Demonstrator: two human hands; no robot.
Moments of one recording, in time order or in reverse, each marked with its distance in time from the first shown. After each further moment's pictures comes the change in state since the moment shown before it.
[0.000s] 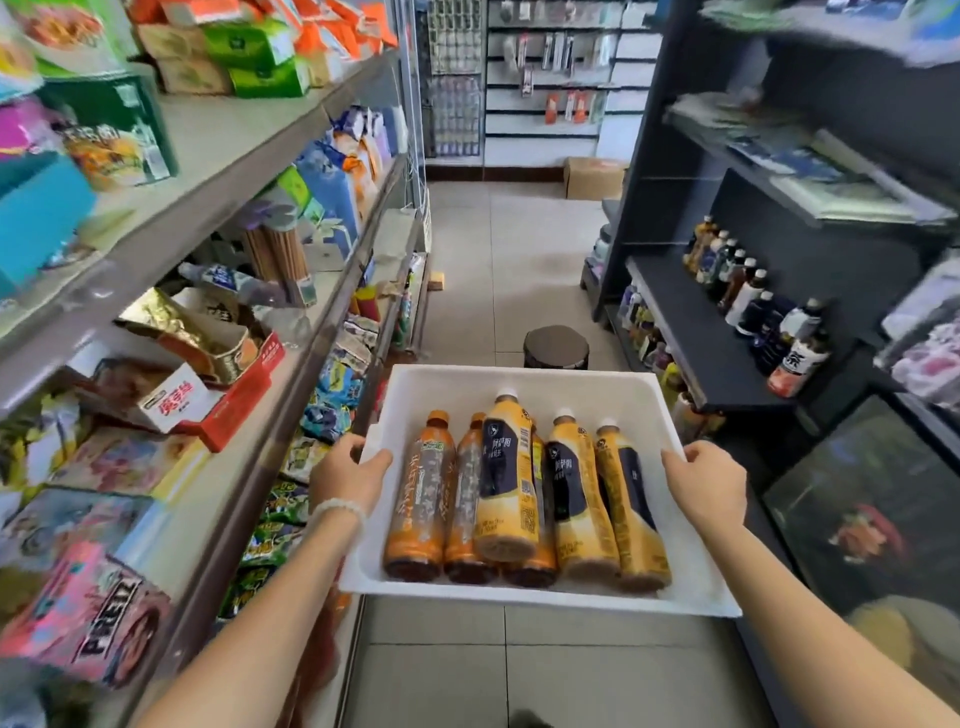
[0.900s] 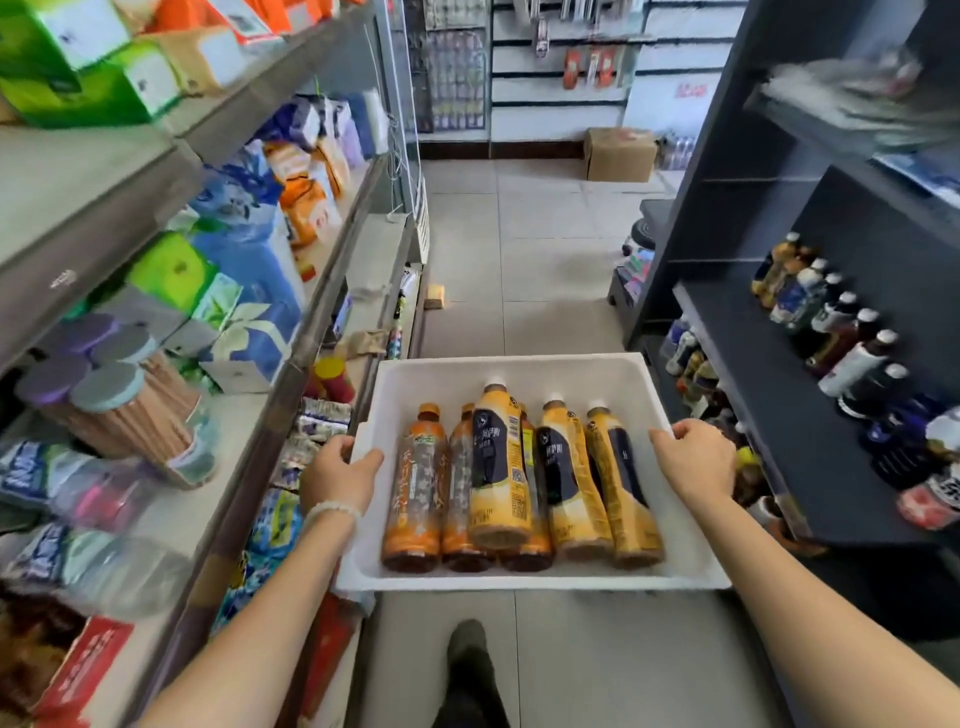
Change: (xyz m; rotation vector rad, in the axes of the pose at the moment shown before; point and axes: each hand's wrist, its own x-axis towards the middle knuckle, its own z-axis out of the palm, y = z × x) left_hand 0.411 0.152 0.165 0.027 0.046 -0.037; right_hand 0.388 -0.208 0.196 -0.064 -0.078 -0.030
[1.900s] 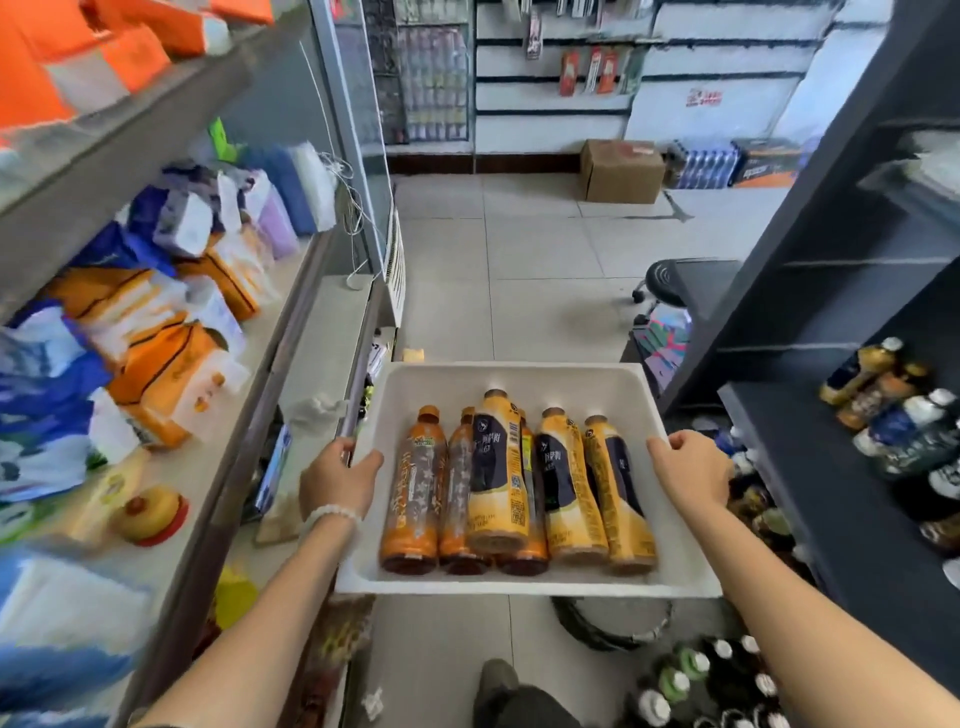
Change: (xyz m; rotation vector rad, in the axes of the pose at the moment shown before) left_hand 0.427 0.217 0.189 0.056 -0.035 -0.024; right_hand 0.428 -0.205 0.155 0.047 -0.012 0.104
